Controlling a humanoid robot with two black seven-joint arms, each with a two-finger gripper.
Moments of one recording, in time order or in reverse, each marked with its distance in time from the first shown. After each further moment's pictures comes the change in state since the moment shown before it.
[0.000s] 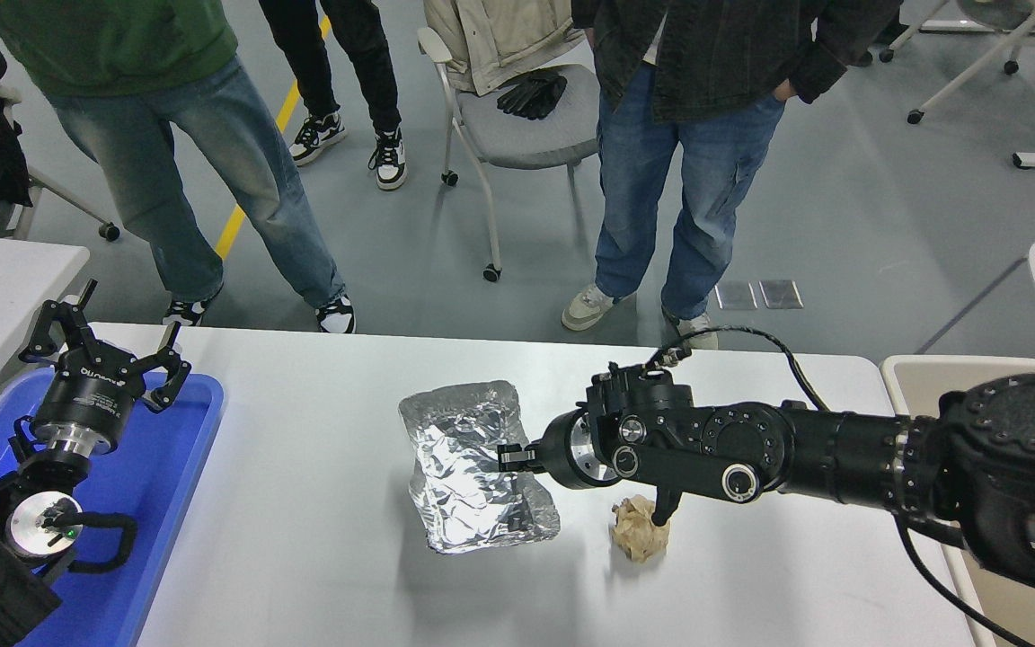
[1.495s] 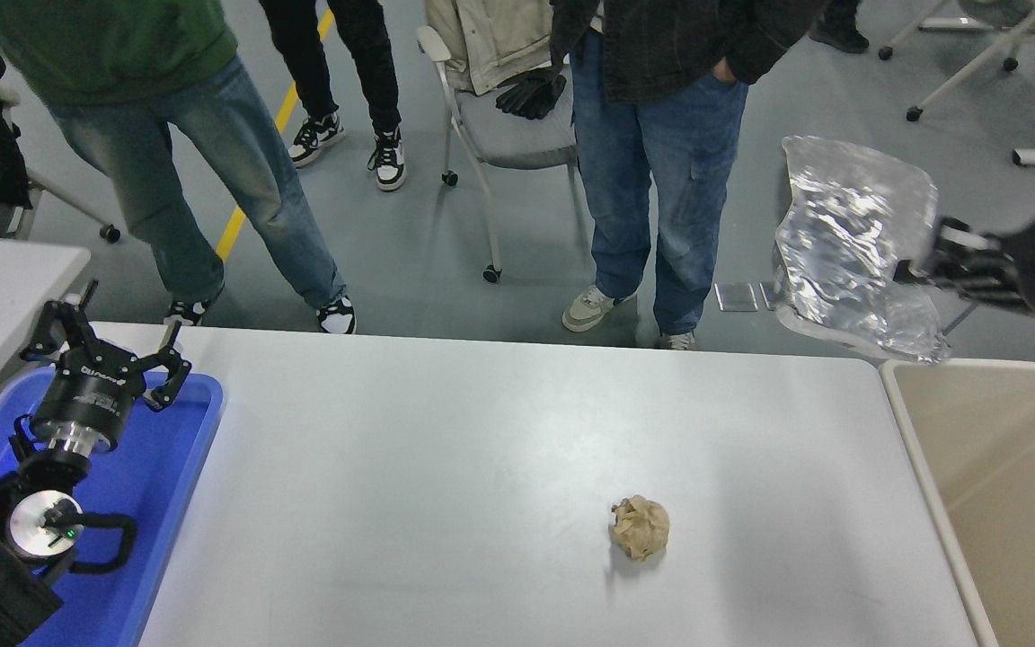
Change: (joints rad) left arm 0.000 0.000 0.000 0.000 0.000 0.000 0.000; right arm 0.059 -1.245 0.036 0.278 0.029 0.237 0.283
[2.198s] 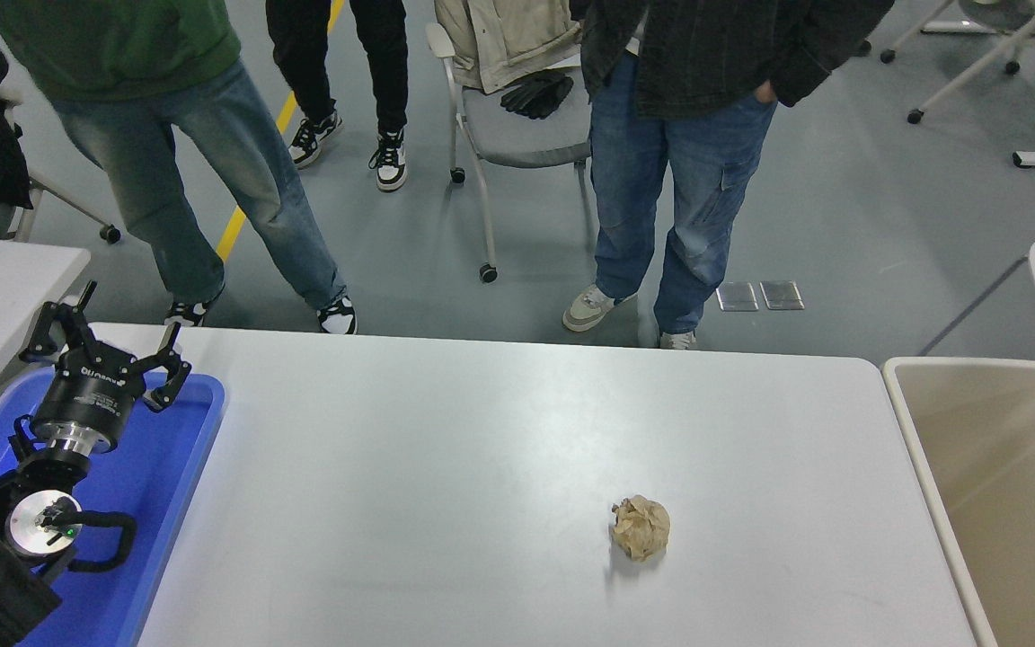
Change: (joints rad) left arm 0.000 0.000 0.000 0.000 -0.001 0.000 0.000; right arm -0.610 0.153 0.012 -0.515 0.090 -0.222 0.185
